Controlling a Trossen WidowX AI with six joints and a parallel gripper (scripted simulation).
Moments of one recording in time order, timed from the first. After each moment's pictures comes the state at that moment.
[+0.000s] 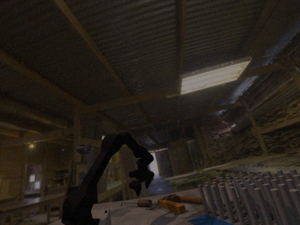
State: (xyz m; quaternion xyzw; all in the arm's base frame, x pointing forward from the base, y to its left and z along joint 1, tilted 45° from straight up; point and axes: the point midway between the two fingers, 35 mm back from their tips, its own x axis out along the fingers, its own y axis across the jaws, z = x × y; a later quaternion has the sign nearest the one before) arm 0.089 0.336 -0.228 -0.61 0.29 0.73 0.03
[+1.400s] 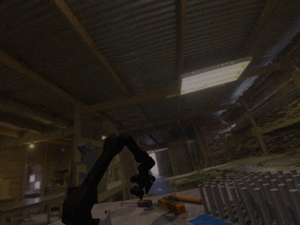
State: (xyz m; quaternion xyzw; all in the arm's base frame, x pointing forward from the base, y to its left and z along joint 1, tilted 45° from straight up) arm 0.092 0.319 -0.251 -0.61 0.28 0.74 0.03
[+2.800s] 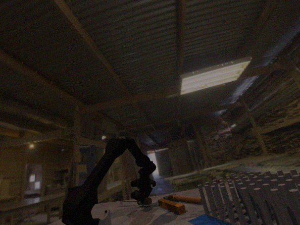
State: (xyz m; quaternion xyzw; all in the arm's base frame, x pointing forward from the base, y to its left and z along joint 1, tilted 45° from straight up) arm 0.092 0.303 -0.269 -0.61 0.29 0.74 0.01
